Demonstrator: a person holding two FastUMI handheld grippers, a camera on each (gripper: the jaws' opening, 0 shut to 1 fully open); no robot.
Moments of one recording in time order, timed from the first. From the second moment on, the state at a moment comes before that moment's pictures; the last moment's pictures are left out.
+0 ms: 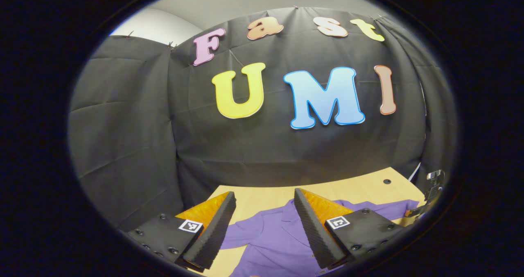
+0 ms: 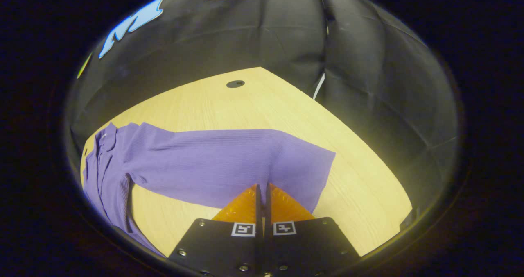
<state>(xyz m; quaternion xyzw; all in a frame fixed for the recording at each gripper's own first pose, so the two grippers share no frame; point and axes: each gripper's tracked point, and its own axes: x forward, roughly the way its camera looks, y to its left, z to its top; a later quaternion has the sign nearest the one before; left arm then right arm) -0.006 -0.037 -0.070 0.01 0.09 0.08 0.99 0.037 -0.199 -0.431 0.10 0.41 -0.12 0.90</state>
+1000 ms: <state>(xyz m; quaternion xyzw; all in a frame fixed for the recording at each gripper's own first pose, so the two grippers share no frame) -0.005 0.102 -0.168 -0.03 0.13 0.09 0.99 0.102 -0.004 -0.300 0.10 0.32 0.00 0.94</state>
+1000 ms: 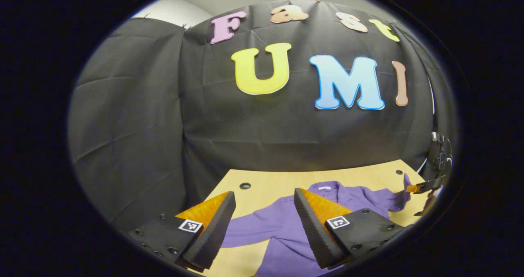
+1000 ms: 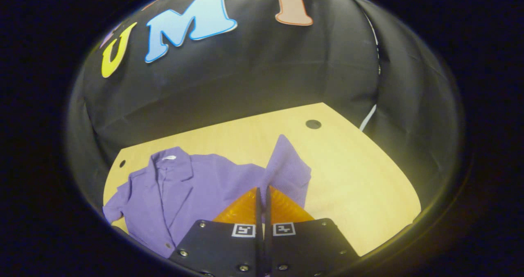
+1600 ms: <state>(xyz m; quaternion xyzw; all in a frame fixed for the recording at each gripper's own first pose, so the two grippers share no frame) -0.022 0.246 -0.248 -0.05 0.18 0.13 0.97 0.104 0.176 -0.281 0.08 0.33 0.09 0.94</state>
